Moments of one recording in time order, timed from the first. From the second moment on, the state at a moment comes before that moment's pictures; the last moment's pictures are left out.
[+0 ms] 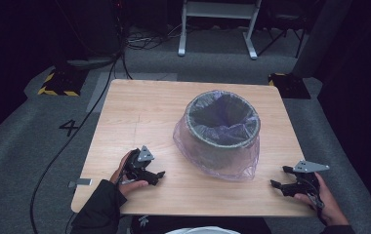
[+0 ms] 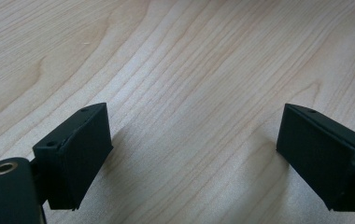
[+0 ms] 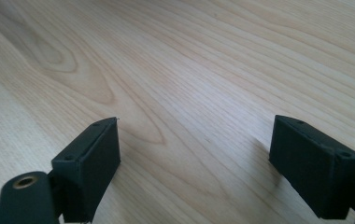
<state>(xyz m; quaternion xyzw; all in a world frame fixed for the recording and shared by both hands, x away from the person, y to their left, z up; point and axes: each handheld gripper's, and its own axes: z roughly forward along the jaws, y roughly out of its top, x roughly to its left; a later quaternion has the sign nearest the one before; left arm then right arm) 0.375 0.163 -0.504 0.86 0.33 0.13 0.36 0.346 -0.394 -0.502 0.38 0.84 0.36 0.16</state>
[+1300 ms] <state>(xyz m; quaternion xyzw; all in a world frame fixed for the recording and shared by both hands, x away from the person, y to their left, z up) 0.376 0.161 -0.504 0.87 0.33 0.13 0.36 0.342 -0.419 -0.503 0.41 0.82 0.36 0.18</state>
